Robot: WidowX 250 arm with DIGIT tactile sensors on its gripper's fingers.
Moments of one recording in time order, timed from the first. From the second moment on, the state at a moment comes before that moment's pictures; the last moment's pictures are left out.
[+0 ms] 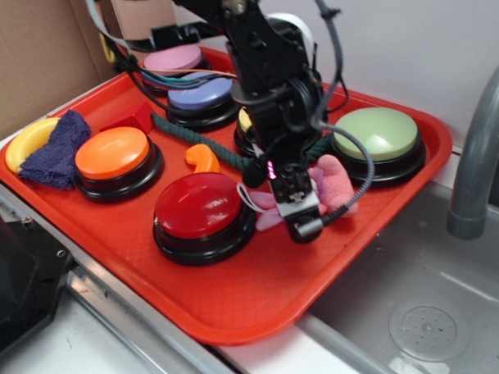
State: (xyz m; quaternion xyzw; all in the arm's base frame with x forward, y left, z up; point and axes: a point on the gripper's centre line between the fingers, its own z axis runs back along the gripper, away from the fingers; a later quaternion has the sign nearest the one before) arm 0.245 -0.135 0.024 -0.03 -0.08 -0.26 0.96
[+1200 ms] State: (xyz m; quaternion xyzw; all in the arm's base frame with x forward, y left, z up) arm 0.234 -0.120 0.056 -0.02 -0.04 -0.21 0.98
